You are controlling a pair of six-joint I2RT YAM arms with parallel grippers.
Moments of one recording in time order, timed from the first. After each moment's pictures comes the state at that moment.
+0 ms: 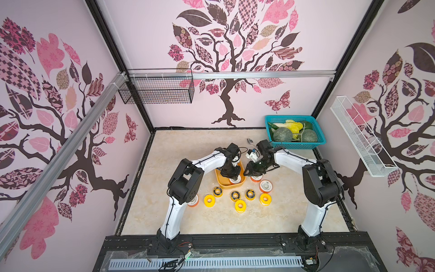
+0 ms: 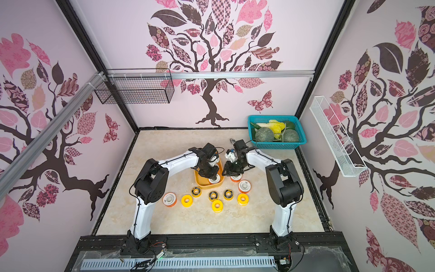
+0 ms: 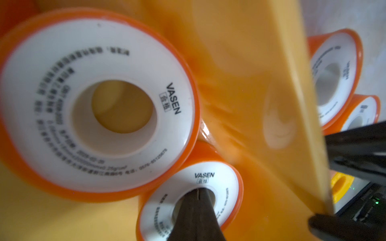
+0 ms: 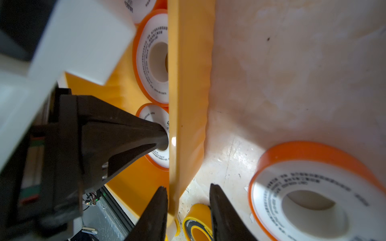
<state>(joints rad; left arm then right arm) -0.65 2.14 1.63 -0.81 0.31 -0.29 0.37 1.88 1.30 -0.71 -0.58 0.21</state>
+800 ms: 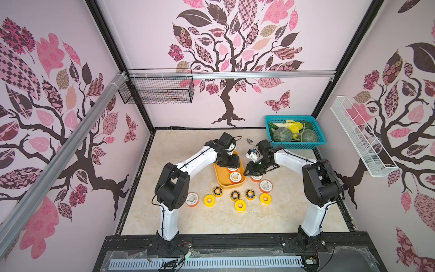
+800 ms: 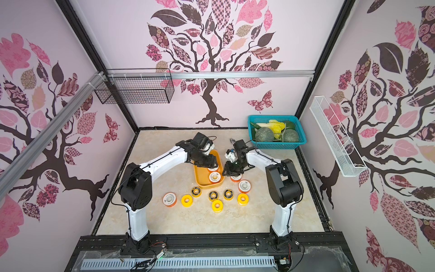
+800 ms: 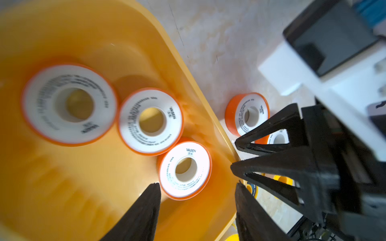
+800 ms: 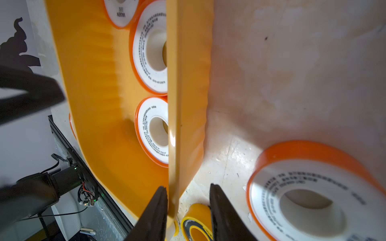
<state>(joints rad) -0.56 1.93 1.61 -0.75 0.27 -0.33 0.37 1.88 1.30 -0.71 -0.57 0.21</state>
